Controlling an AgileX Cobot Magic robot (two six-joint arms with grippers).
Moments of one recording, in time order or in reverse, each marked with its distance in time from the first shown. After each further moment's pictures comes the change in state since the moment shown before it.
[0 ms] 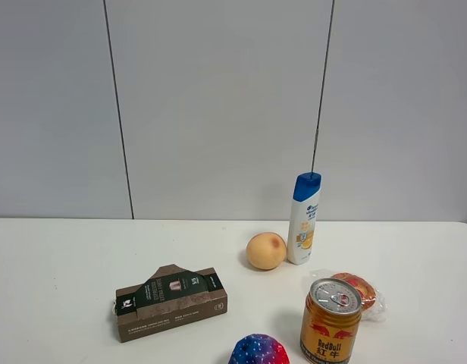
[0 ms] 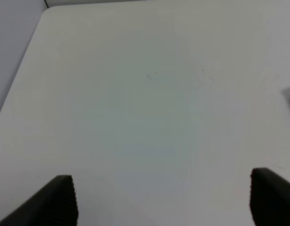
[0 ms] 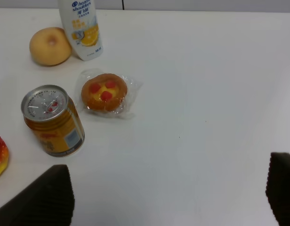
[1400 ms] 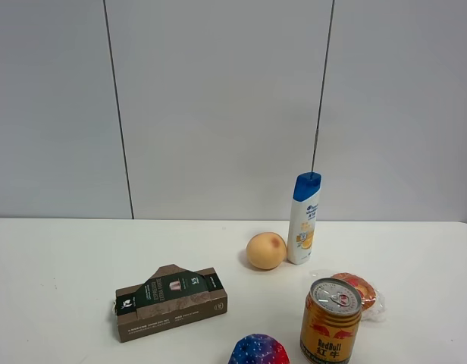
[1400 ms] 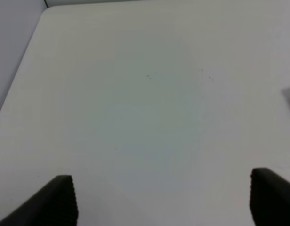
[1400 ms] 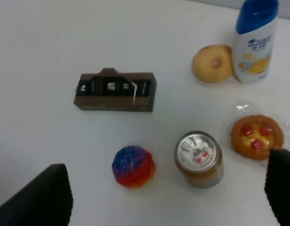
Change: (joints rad) left arm 0.000 0.000 0.000 0.000 0.000 0.000; right arm 0.000 0.780 -0.410 0.550 0.070 -0.444
